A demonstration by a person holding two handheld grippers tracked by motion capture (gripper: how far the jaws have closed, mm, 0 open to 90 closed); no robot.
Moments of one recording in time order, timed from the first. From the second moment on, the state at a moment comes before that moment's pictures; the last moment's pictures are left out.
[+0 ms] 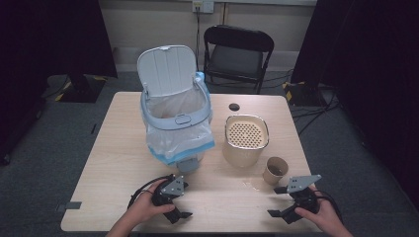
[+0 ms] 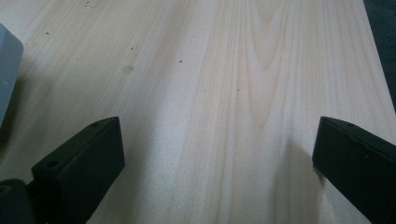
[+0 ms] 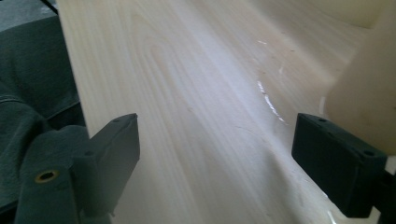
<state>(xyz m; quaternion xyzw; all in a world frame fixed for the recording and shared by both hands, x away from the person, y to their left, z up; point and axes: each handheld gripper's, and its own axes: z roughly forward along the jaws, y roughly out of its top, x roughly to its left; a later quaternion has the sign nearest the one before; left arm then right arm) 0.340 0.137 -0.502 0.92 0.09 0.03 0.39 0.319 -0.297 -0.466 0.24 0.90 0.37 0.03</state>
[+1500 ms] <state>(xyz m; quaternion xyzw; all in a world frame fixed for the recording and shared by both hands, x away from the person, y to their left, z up) 0.339 0.136 -0.503 0.92 0.09 0.03 0.39 0.372 -0.330 -0.475 0.33 0.83 0.43 0.13</state>
